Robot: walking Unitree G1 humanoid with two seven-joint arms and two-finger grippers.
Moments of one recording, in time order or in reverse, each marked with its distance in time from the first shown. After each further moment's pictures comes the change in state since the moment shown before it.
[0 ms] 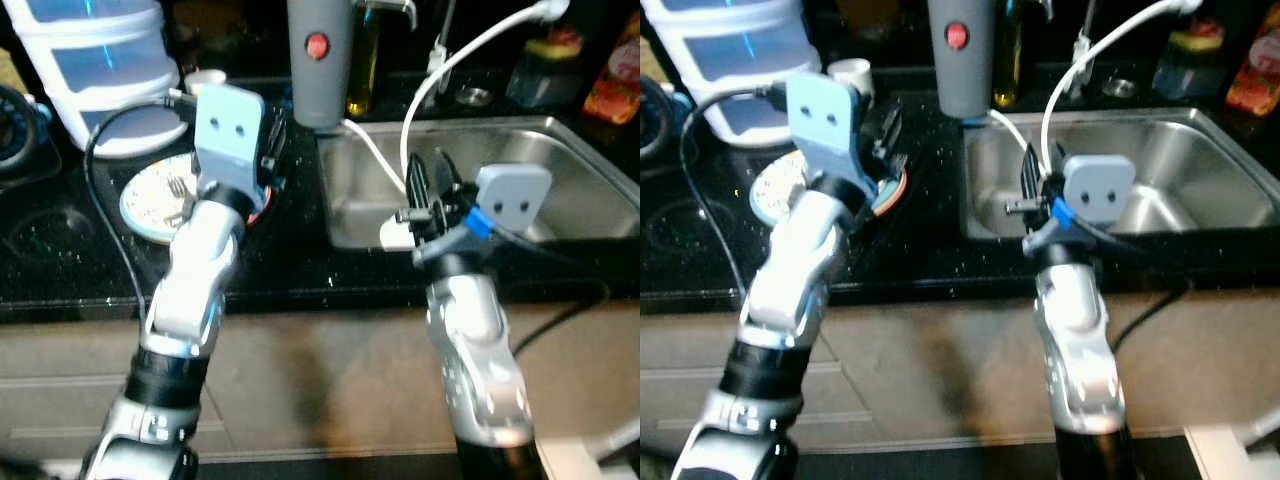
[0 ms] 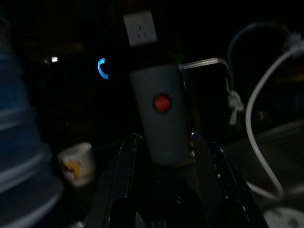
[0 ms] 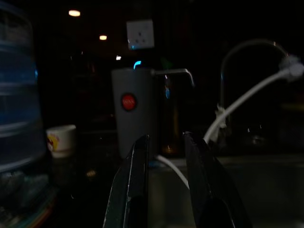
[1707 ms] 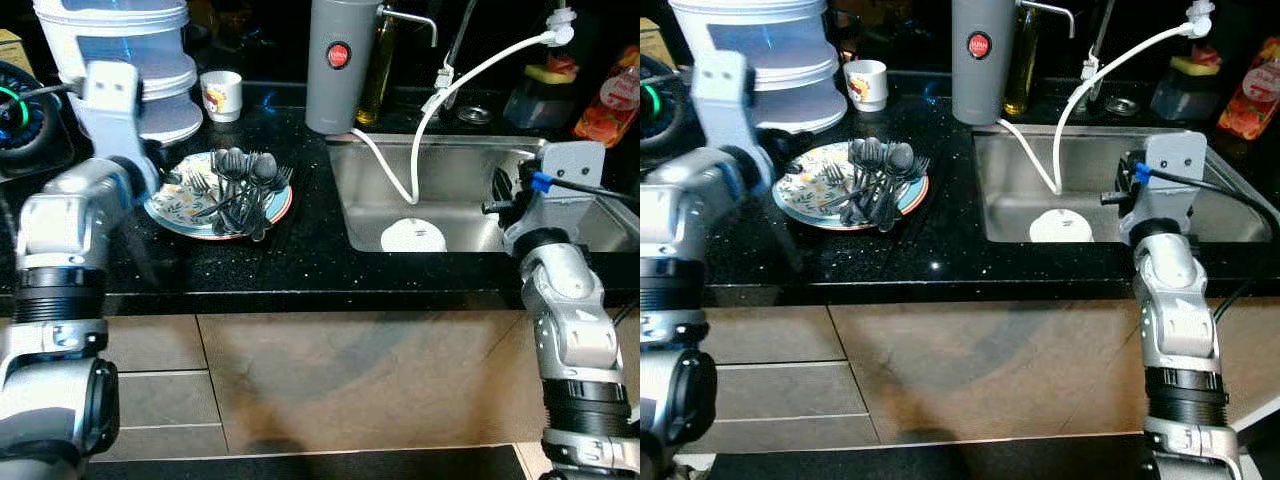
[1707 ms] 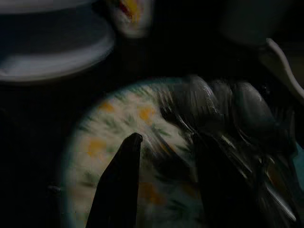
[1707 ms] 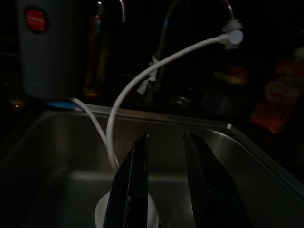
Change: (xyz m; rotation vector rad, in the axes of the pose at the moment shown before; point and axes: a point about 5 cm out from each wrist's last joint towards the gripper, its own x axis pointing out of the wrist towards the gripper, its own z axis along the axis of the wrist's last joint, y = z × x) left arm 0.012 0.105 -0.058 -0.210 0.646 0.109; right arm 0.029 -0.118 -0.020 -0.293 0.270 -0.151
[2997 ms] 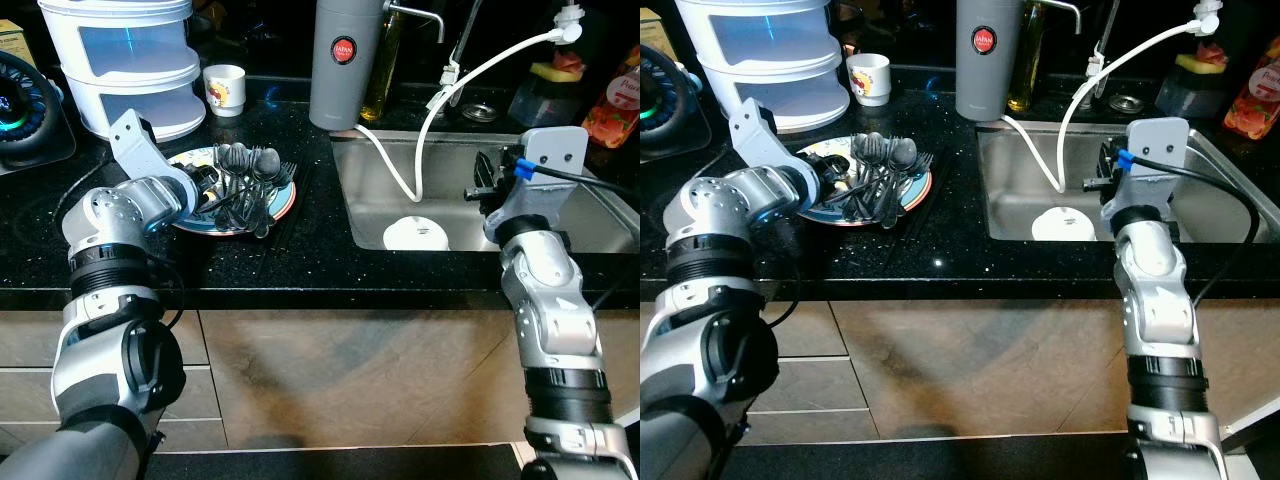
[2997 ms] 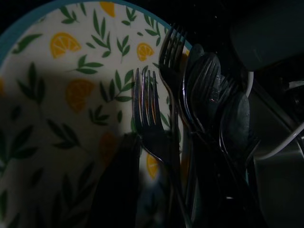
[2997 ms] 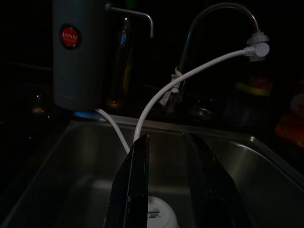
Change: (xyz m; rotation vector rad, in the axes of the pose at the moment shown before) left arm 0.017 -0.006 -0.014 -0.689 0.165 0.070; right arm 0.001 0.020 0.007 0.032 -0.046 0.054
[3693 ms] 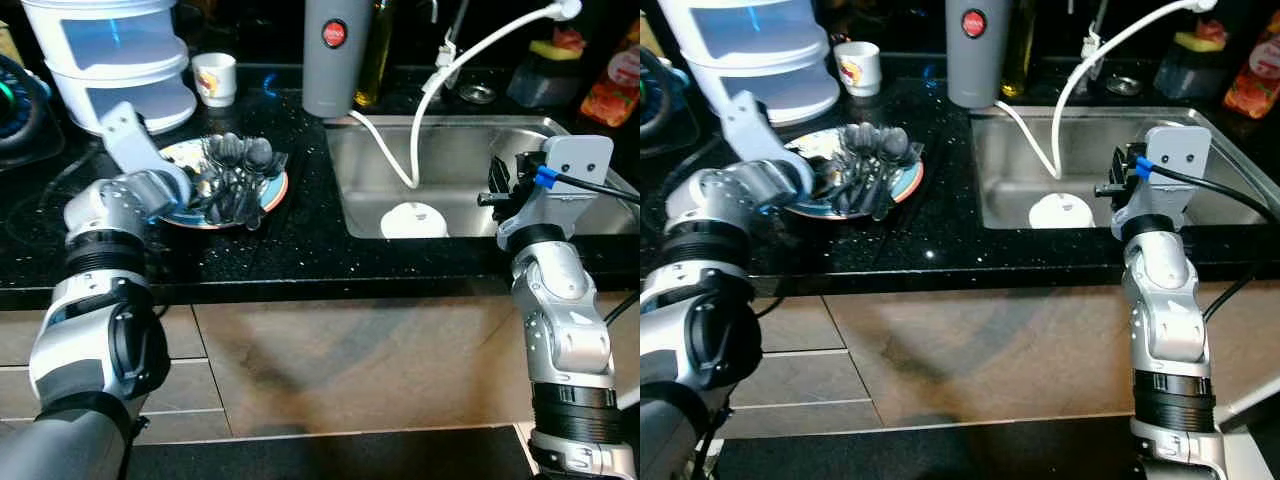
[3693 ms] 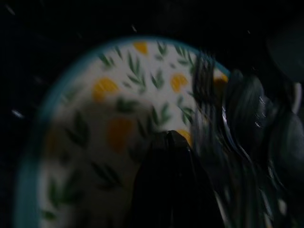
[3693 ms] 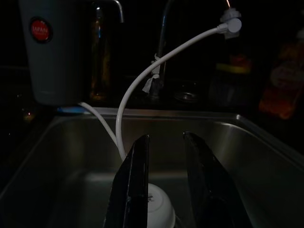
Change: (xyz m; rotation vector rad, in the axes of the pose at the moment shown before) left arm 0.000 0.009 0.026 0.155 -0.162 0.090; right arm -0.008 -0.009 0.007 0.075 -0.033 -0.070
